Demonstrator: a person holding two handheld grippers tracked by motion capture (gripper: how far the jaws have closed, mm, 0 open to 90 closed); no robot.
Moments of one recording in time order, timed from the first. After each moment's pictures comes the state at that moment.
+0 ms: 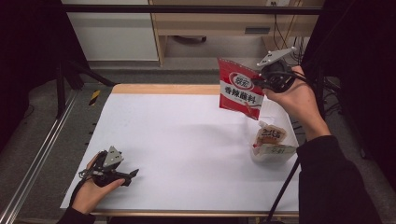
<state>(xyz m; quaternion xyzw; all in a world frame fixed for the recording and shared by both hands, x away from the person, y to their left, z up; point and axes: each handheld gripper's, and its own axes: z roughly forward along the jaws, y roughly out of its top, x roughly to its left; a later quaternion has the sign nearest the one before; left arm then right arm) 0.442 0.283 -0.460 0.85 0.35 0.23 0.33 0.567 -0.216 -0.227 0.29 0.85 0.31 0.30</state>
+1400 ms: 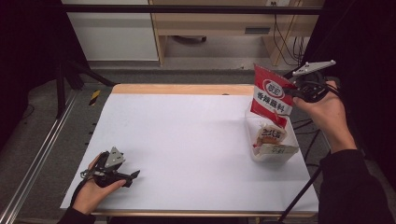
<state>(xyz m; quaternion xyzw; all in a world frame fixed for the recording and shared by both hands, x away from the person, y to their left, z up) 0.441 0.280 -0.461 0.86 0.34 0.22 0.32 0.558 -0.303 -0.259 0.39 0.81 0.31 0.31</state>
